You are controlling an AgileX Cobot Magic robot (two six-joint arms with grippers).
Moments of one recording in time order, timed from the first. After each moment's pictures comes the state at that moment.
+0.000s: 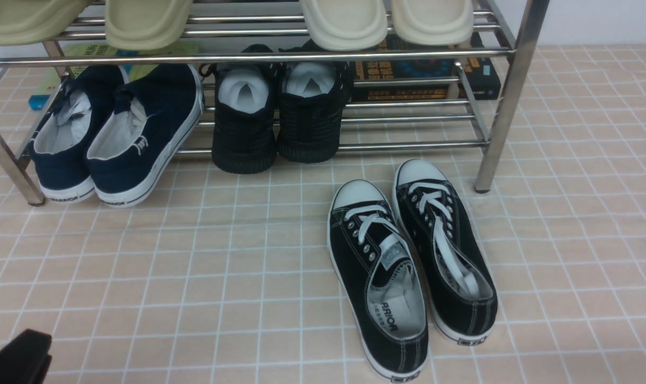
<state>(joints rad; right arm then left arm) 0.06 -0.01 0.01 -0.07 0.39 0.08 -0.03 -0.01 0.03 -0.46 0.17 -0.80</state>
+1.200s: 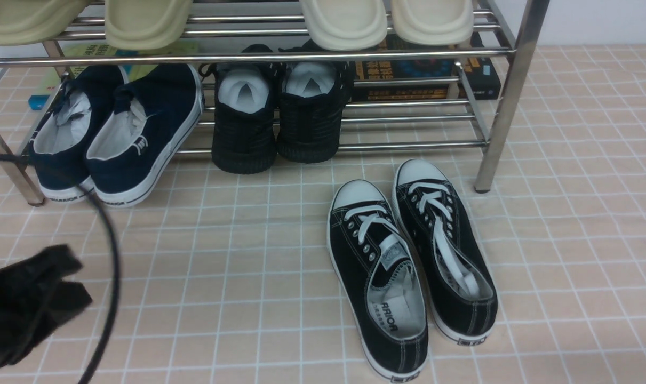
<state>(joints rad) 0.06 -0.01 0.01 -0.07 0.39 0.08 -0.03 0.80 -0.58 -0.33 0.69 -0.37</state>
